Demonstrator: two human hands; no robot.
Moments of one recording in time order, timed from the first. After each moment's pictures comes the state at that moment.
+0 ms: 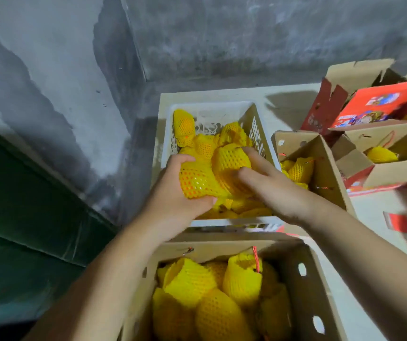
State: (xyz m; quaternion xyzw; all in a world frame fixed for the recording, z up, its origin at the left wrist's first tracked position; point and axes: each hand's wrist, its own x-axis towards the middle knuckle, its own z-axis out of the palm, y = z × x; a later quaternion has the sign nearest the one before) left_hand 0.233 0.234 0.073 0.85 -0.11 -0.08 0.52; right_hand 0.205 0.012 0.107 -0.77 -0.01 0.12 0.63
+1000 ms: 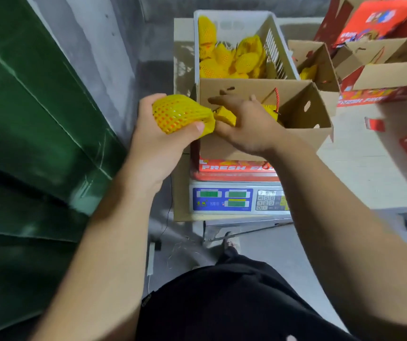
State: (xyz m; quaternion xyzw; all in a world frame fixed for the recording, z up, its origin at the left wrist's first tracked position) left_hand -0.037 0.389 0.090 0.75 0.01 -0.02 0.66; right_hand -0.017 0.192 0.093 -0.97 -0.08 0.01 0.24
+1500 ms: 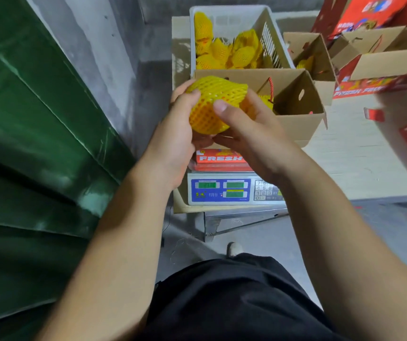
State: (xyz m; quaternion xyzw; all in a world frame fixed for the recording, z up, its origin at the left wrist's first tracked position) left_hand -0.062 0.357 0.102 0.60 -0.01 -0.16 0.78; right_hand -0.098 0.207 0.104 -0.64 0.01 0.03 0.77
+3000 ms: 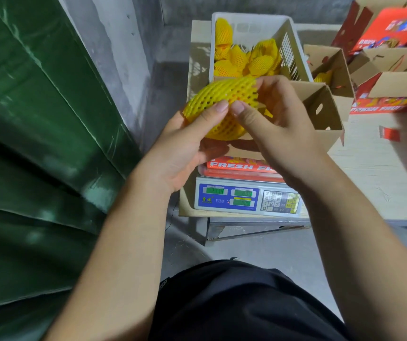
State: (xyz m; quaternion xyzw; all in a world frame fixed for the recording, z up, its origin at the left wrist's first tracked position) left_hand -0.062 0.379 0.102 0.56 0.00 -0.22 0.80; right_hand -0.092 0.205 0.121 -0.75 -0.07 -0.09 0.66
